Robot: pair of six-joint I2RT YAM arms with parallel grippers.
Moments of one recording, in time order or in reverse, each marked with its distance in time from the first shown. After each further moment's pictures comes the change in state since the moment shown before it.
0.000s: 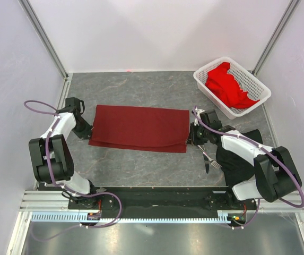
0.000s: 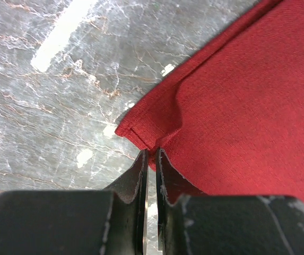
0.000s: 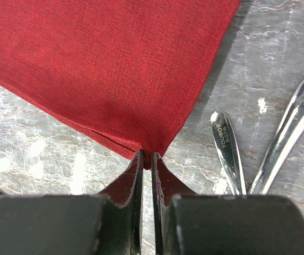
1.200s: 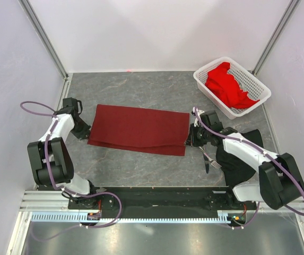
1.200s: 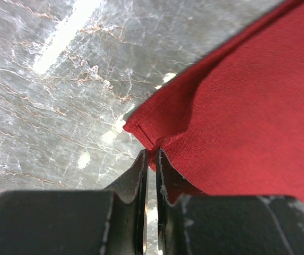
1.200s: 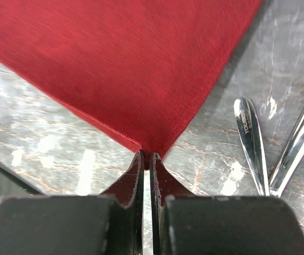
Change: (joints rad) left arm 0.023 -0.018 -0.013 0.011 -0.020 0.000; right arm 0.031 -0.059 -0.018 -0.029 -0.028 0.038
